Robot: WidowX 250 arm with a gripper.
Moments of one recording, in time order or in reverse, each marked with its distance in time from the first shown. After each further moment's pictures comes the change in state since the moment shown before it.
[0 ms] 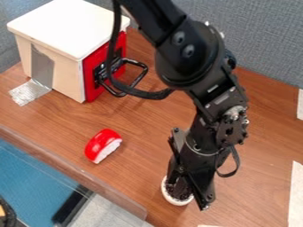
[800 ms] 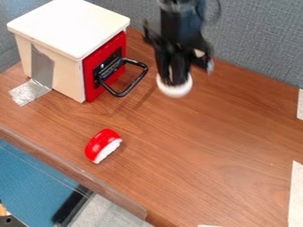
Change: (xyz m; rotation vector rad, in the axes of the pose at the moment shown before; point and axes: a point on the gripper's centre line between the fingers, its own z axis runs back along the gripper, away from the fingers) arm 0.011 0.131 0.103 -0.076 -0.171 0.583
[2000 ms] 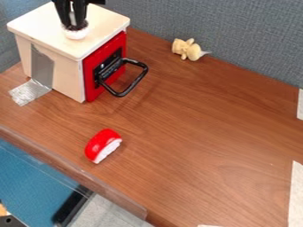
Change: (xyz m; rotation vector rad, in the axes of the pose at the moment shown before) arm -0.006 0.186 0.008 0.199 0.038 0.594
